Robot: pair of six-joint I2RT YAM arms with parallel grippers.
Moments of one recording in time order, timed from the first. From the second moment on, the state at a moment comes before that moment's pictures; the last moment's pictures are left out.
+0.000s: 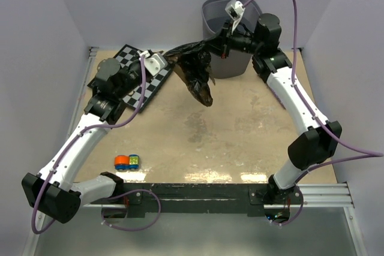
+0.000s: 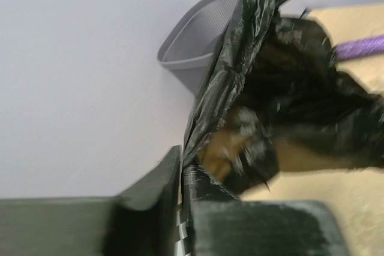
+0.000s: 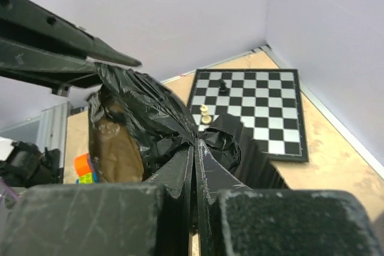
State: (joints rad) left arm -0.40 1.14 1.15 0.09 0.34 0.55; right arm 0.33 1.64 1.71 -0.02 -0.91 0.17
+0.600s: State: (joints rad) left arm -0.39 1.35 1.55 -0.15 0.62 0.61; right arm 0.34 1.65 1.76 -0.16 -0.79 0.04
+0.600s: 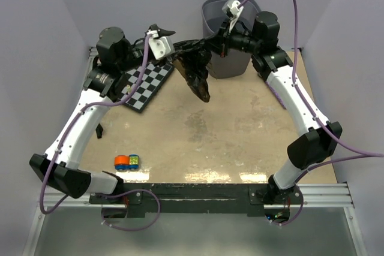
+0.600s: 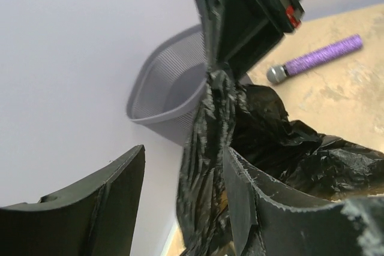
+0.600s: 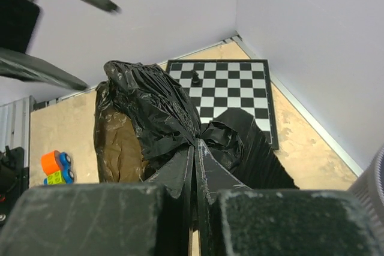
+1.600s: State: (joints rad) left arm -0.41 1.52 1.57 -0.15 0.63 0.37; right arm 0.34 1.65 1.67 -0.15 -0.75 0.10
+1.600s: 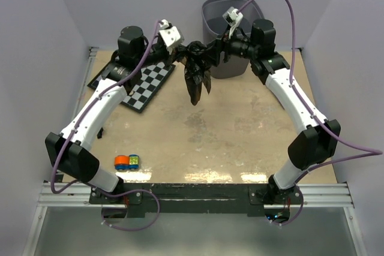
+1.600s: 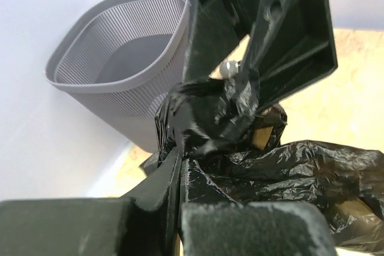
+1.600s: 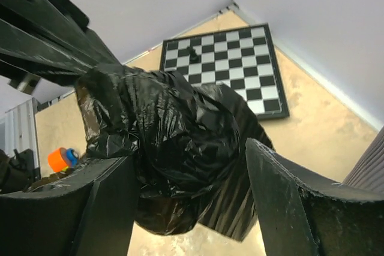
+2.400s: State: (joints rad) left arm -0.43 1.40 1.40 -0.11 0.53 0.48; right arm 0.27 1.62 1.72 -0.20 -0.75 0.08
